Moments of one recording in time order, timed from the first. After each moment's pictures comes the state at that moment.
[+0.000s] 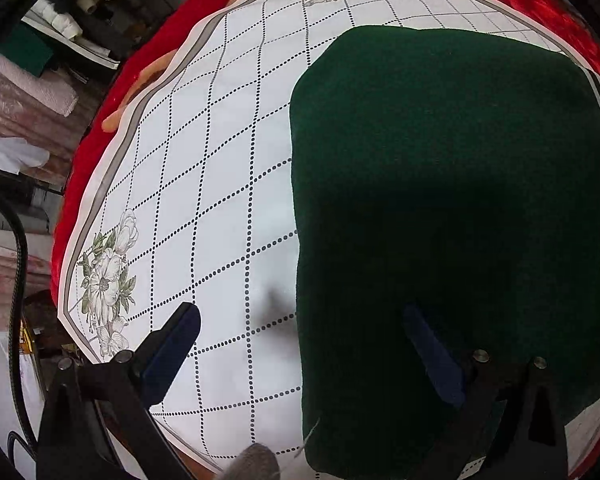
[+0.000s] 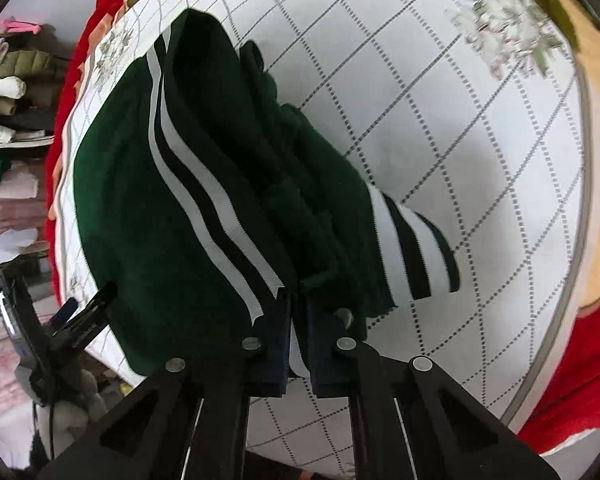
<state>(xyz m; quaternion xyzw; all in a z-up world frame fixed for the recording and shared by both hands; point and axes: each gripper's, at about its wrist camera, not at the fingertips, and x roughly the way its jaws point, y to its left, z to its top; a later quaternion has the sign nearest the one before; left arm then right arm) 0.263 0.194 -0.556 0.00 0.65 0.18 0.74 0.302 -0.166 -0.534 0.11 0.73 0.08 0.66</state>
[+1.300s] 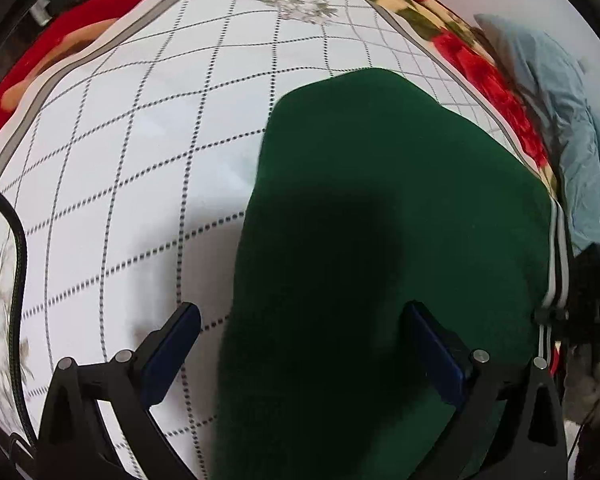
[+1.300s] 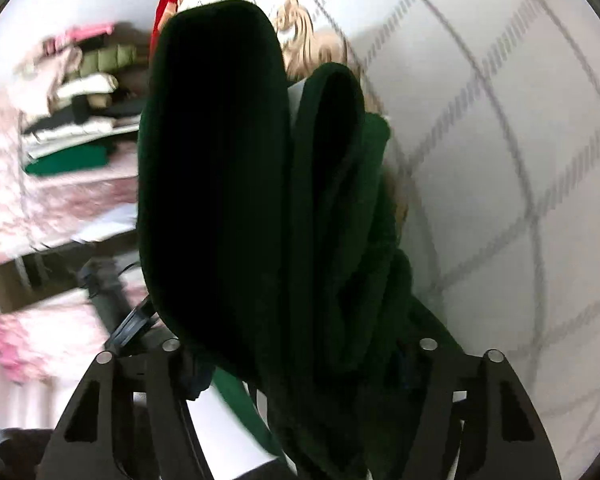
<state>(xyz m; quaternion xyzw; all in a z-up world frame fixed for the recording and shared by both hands) 0.310 0.244 -0.579 -0.20 0.61 -0.01 0.77 0.358 -0.178 -0.621 0.30 0.73 0.29 0.54</state>
